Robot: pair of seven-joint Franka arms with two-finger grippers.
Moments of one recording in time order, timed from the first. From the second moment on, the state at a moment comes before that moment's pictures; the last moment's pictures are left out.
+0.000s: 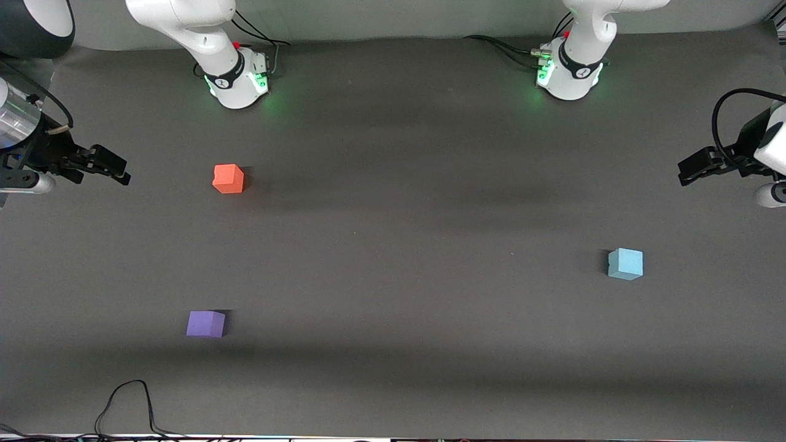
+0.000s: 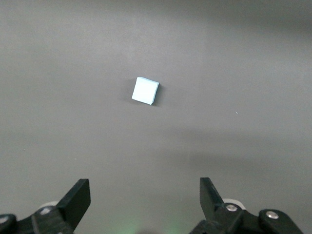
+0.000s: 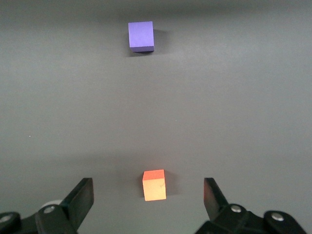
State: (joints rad) left arm -0.04 0.05 0.00 -1.51 0.06 1.50 -0.16; right arm 0.02 -0.15 -0.04 -1.87 -0.01 1.74 0.07
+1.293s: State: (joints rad) left arm 0.15 0.41 -0.01 -1.58 0.03 1.77 0.02; right arm 0.08 -0.14 -0.03 -1.91 -0.02 1.69 0.06
